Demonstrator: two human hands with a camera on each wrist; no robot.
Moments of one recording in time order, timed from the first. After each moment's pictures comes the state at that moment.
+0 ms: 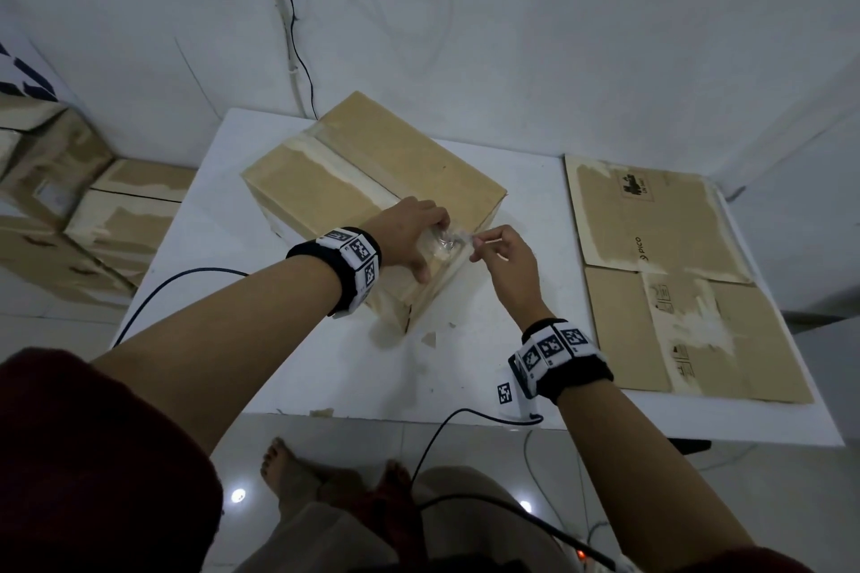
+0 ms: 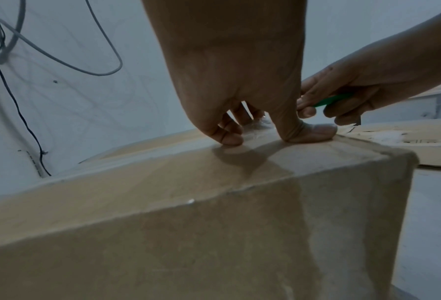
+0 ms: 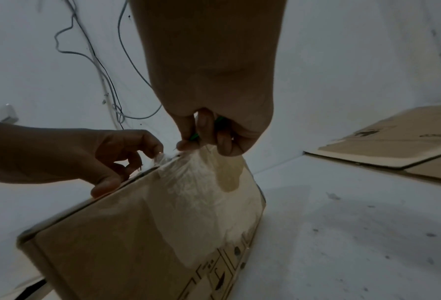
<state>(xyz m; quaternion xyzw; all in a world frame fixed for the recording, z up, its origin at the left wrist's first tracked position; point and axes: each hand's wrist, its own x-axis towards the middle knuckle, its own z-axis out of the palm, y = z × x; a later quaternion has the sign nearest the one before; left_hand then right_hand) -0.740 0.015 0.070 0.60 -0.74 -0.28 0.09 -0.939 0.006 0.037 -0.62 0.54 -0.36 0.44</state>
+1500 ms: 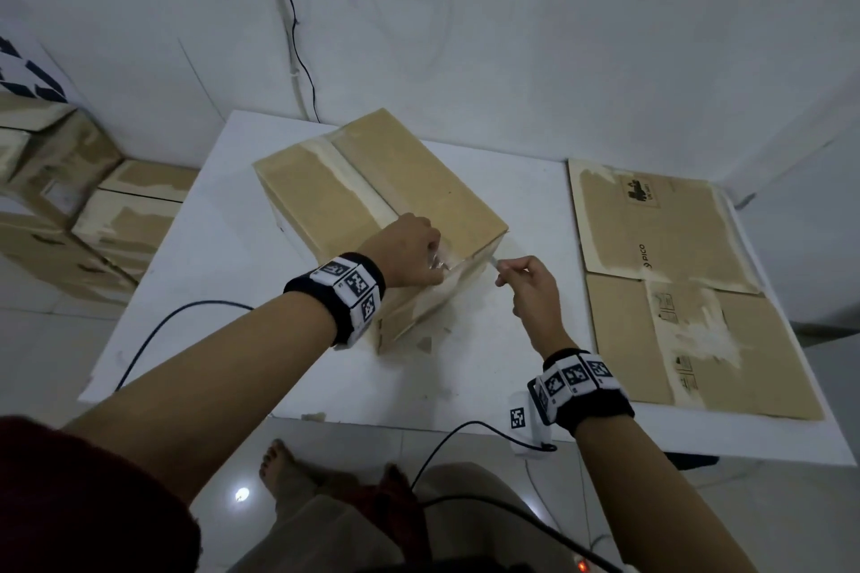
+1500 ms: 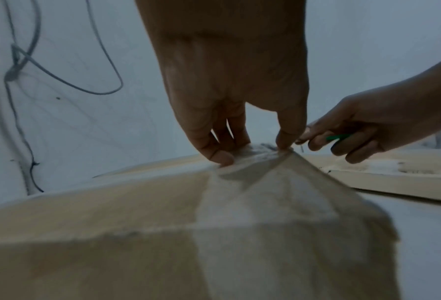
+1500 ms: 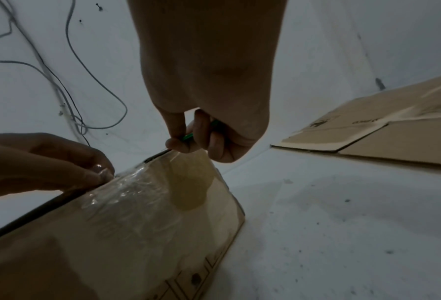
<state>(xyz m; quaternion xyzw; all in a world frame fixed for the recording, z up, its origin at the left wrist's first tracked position) -0.763 0.024 0.058 0.63 -0.75 -0.18 0.09 -0.983 0.005 0.021 -0.55 0.58 -0.36 0.49</state>
